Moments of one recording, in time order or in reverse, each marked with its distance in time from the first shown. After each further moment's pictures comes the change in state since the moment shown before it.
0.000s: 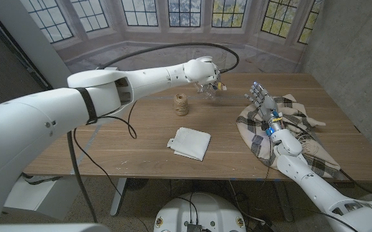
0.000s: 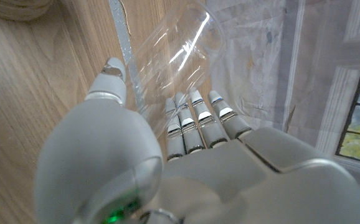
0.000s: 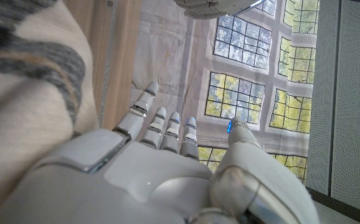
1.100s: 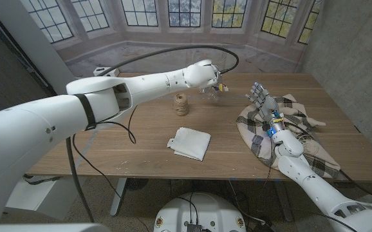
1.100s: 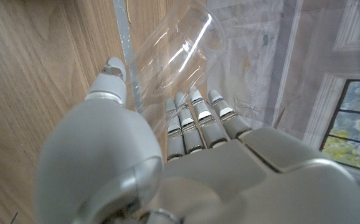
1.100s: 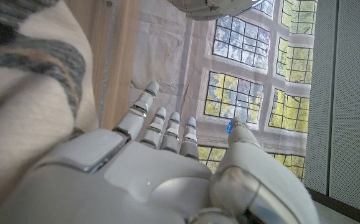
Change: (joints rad) left arm 0.055 0.023 -0.046 -0.063 0.029 0.095 -0.001; left_hand 0.000 0.000 0.004 -0.004 0.005 0.000 0.000 0.004 0.004 0.011 0.011 0.000 0.010 0.007 0.007 0.000 0.009 0.002 0.009 0.008 0.000; right arm -0.017 -0.014 0.005 -0.025 0.005 -0.005 0.000; right_hand 0.000 0.000 0.000 0.000 0.000 0.000 0.000 0.000 0.000 0.000 0.000 0.000 0.000 0.000 0.000 0.000 0.000 0.006 -0.005 0.000 0.000
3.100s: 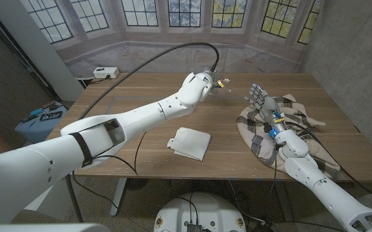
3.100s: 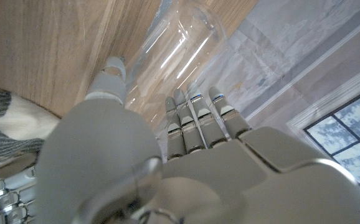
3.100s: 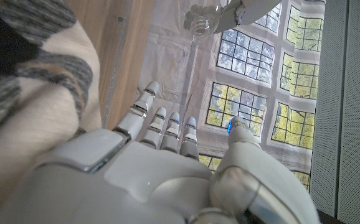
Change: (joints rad) left arm 0.331 0.075 -0.273 -0.291 -0.154 0.478 0.167; left_hand 0.000 0.000 0.000 0.000 0.011 0.004 0.004 0.018 0.010 0.051 0.029 0.025 0.023 0.056 0.020 0.027 0.018 0.024 0.023 0.011 0.000; right arm -0.083 -0.093 -0.006 -0.185 -0.038 -0.104 -0.088; right_hand 0.000 0.000 0.000 0.000 0.000 0.000 0.000 0.000 0.000 0.000 0.000 0.000 0.000 0.000 0.000 0.000 0.000 0.003 0.003 0.000 0.000
